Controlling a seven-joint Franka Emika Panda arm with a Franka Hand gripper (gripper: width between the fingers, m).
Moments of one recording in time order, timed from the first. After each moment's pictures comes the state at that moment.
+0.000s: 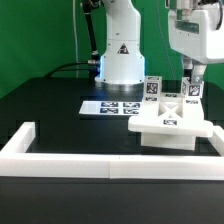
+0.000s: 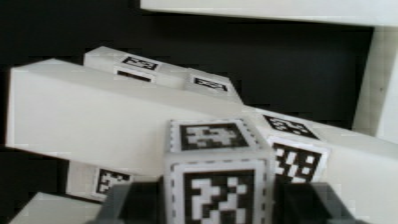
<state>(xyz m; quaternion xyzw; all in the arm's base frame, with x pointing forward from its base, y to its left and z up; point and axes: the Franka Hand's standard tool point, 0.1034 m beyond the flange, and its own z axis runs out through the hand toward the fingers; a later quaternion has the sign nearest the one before) 0.548 0.091 0.126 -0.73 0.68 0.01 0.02</state>
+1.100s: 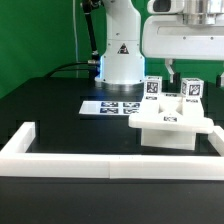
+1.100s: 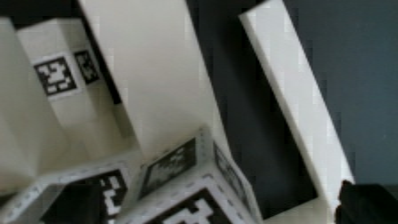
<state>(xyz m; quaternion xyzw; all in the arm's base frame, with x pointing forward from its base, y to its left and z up) 0.541 0.104 0.118 -0.99 0.17 0.00 0.02</state>
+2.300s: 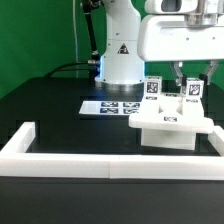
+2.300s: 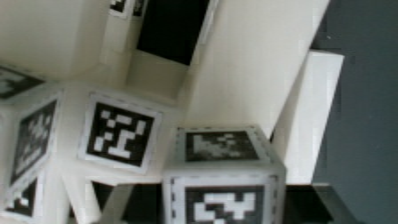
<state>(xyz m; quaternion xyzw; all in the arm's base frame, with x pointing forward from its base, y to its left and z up) 0.542 0.095 0.118 -1.00 -0.03 0.00 0.01</state>
